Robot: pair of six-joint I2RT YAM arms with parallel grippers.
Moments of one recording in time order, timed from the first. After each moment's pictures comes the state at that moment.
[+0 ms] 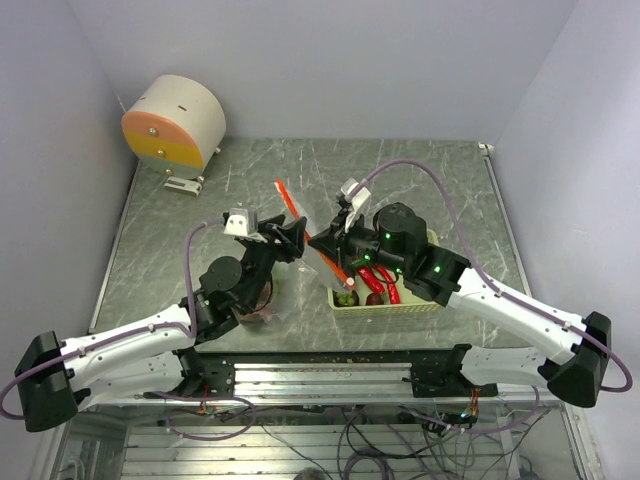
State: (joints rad) left arm -1.04 0.91 0.58 0.56 -0.68 -0.31; right arm 0.95 1.15 1.03 -0.08 -0.10 0.17
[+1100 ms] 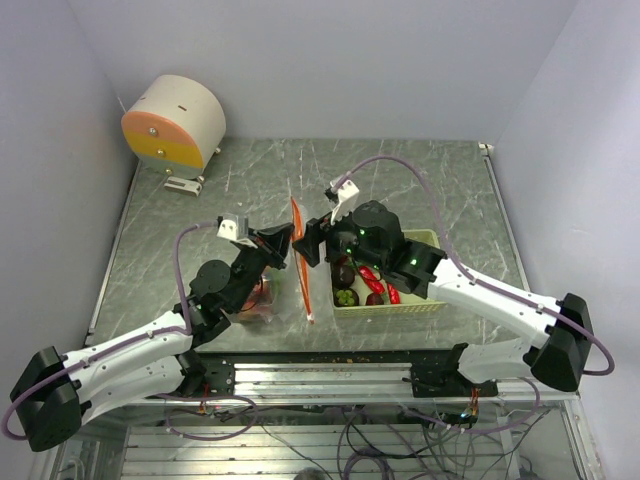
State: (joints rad) left arm -0.89 0.85 0.43 0.64 -0.40 -0.42; right arm 0.96 1.27 1.06 -0.08 0.07 0.28
